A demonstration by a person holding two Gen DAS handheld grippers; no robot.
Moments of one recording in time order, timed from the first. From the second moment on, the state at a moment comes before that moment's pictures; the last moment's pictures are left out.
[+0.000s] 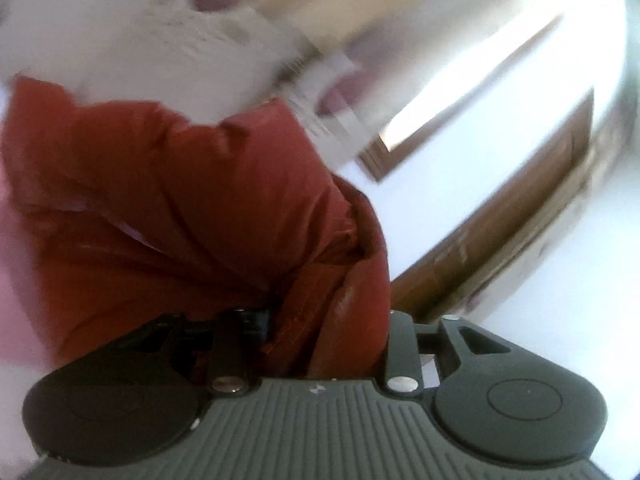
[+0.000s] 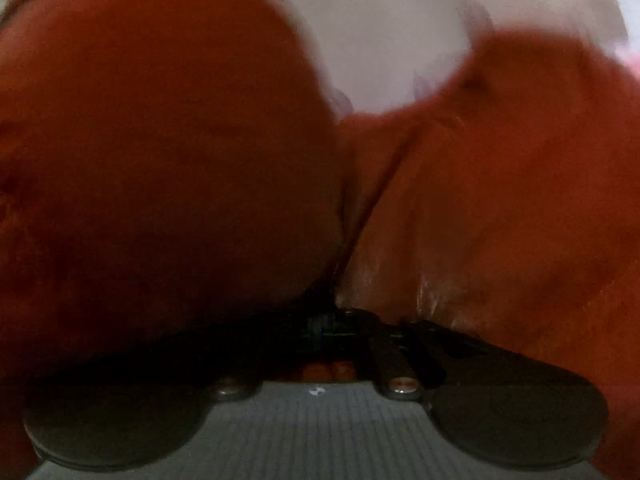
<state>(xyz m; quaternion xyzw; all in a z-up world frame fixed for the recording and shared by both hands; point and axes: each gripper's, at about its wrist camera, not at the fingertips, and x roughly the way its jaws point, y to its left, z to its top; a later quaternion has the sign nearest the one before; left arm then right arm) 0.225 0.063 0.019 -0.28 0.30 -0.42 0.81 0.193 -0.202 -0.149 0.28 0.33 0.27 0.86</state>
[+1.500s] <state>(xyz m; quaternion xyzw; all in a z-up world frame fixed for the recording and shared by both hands) 0.127 -0.163 -0.064 0.14 0.16 -0.39 0.90 0.233 -0.384 -0.031 0.07 0.37 0.28 0.89</state>
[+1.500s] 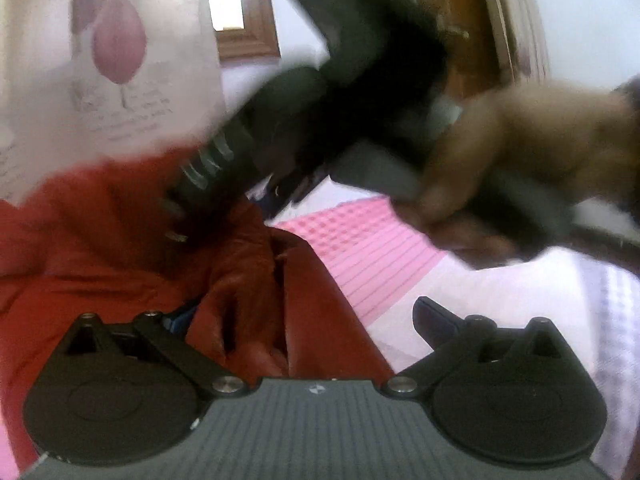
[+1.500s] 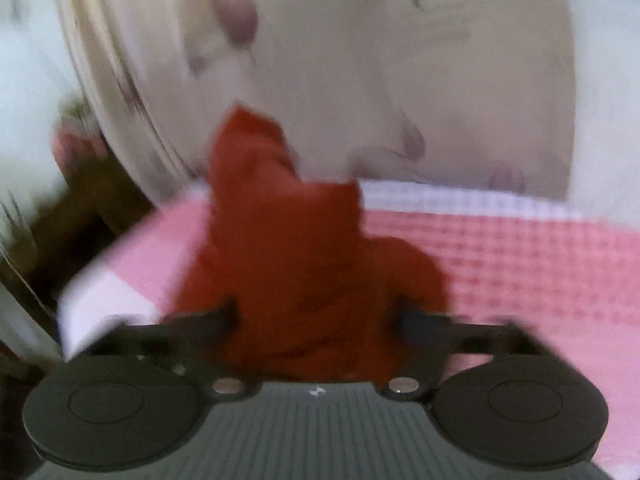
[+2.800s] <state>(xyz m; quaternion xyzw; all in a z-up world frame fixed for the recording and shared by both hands) 0.061 -0.170 -0.135 0.21 0.12 -0.42 0.87 0.213 -0.460 -0.153 0.34 0.31 0.31 0.83</state>
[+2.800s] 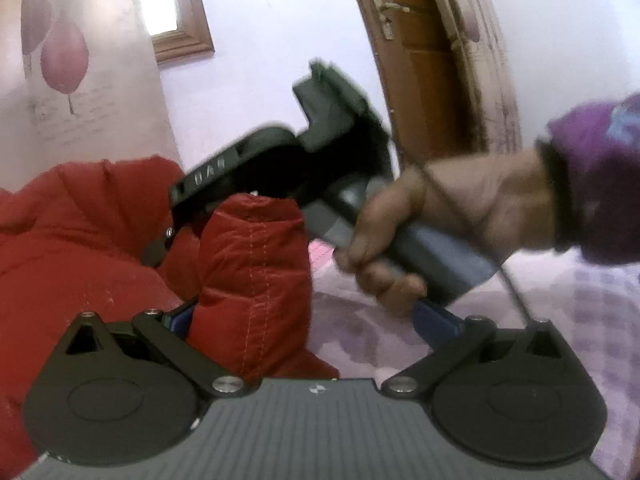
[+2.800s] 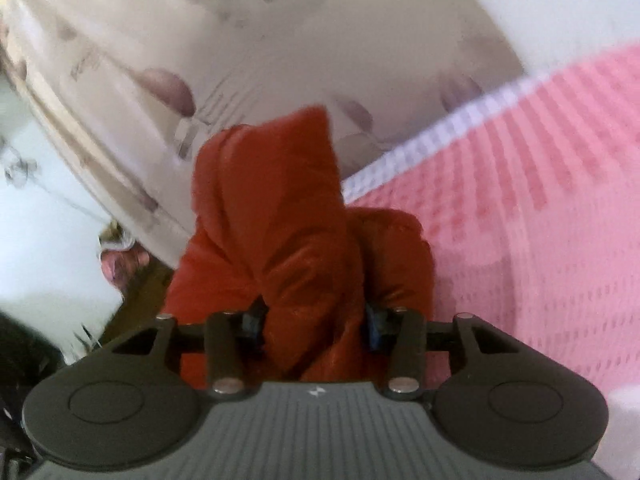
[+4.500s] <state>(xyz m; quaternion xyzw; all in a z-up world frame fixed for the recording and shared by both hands) 0.121 -0.154 -0.124 0.09 0.21 -0.45 0.86 0.297 -0.282 -0.106 -0.06 0.39 0.31 0.86</state>
